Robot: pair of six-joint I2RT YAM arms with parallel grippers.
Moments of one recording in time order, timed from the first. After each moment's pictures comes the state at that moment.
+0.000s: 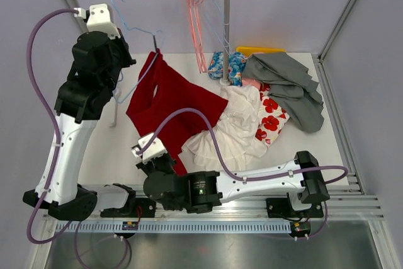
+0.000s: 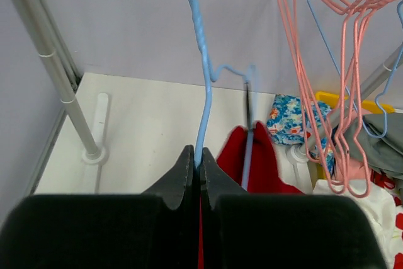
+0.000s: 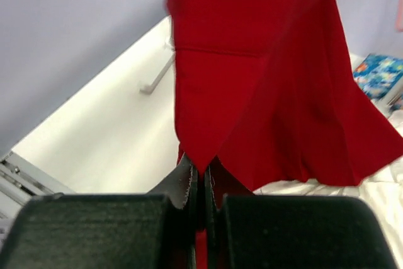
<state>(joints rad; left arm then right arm) -0.39 1.27 1.85 -0.73 -0.40 -0.20 1.68 1.77 1.65 0.01 1.19 0.06</state>
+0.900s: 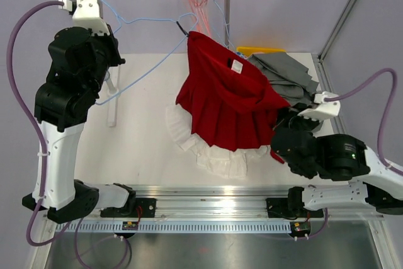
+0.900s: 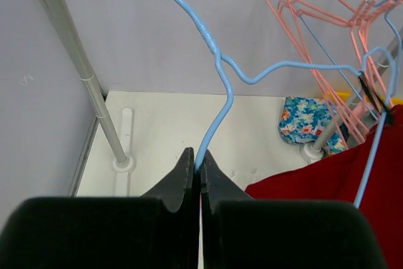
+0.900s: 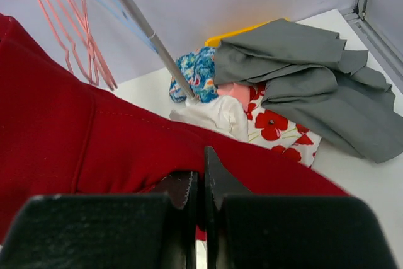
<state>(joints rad) -0.39 1.30 2.11 -0.93 -0.40 -0.09 1.40 0.97 1.41 -1.12 1.42 0.99</state>
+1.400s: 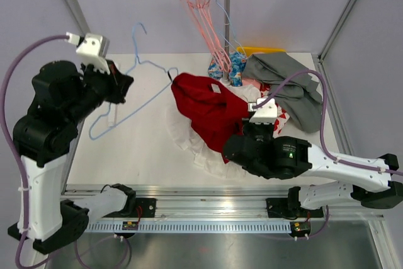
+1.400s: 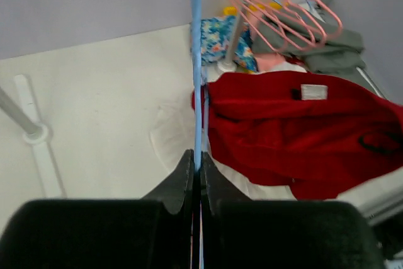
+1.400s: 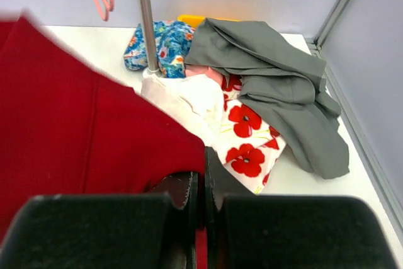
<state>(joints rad) -0.40 1.12 1.98 -1.09 -0.01 -0.15 1.39 1.16 1.32 -1.05 1.44 0.80</state>
